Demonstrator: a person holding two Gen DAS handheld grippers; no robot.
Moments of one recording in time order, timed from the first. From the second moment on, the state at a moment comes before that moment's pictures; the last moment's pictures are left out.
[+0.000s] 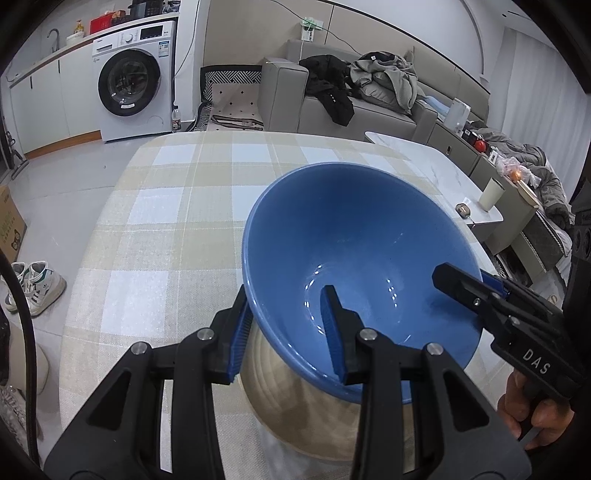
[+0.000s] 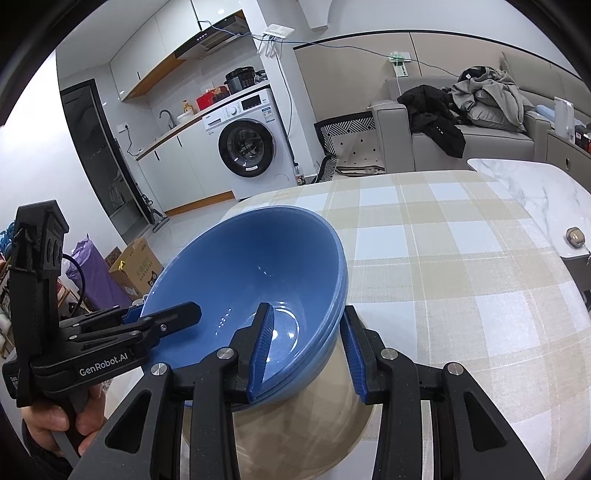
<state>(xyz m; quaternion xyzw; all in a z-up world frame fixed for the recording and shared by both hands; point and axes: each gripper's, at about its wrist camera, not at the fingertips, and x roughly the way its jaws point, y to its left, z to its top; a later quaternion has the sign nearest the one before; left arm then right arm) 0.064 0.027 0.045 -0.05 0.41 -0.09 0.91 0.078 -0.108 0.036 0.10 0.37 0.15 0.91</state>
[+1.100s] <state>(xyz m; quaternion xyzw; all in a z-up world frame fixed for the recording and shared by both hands) 0.001 0.049 0.090 -0.02 0.30 -0.09 0.95 0.053 -0.117 0.053 0.06 0.31 0.20 0.93</state>
